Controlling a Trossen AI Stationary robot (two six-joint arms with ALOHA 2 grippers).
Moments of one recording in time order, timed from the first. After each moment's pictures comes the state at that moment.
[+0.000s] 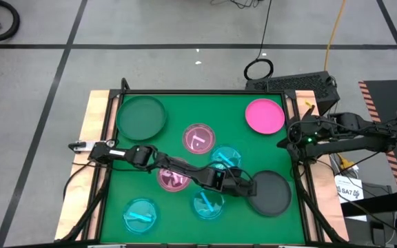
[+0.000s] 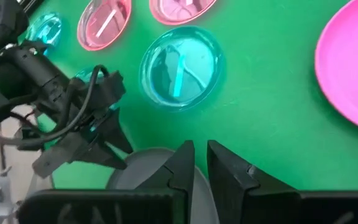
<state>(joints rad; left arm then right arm) -0.26 2.59 2.21 -0.33 -0.14 -1.59 0.01 0.53 0.85 -1.19 0.00 0.72</state>
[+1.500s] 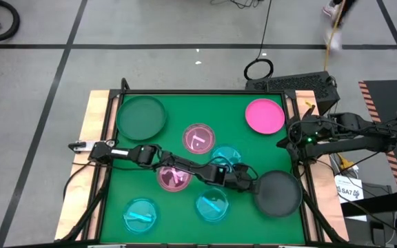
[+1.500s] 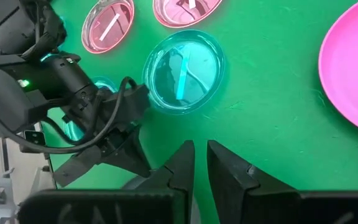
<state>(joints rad) -0.22 2.66 2.23 -0.16 -0.11 -1.41 0.01 0.53 0.85 -1.17 0.00 0.72</state>
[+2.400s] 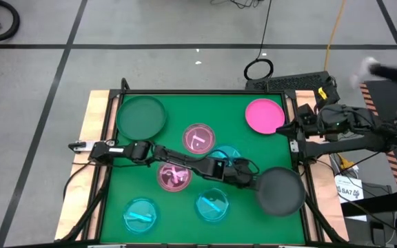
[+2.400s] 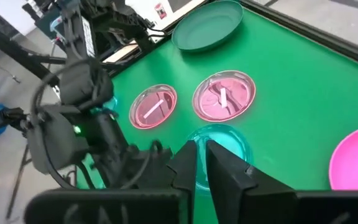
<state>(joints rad) -0.20 2.53 2.23 -0.30 -0.06 -1.39 0.01 0.53 1.00 -0.99 0.10 0.57</state>
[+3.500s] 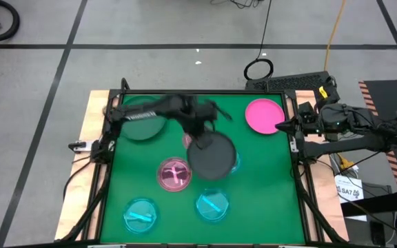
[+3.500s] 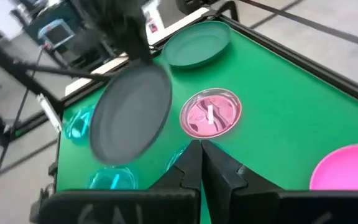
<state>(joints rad) 0.09 2.08 2.35 -1.54 0.00 -0.50 0.01 0.54 1.00 -0.95 0.18 0.54</state>
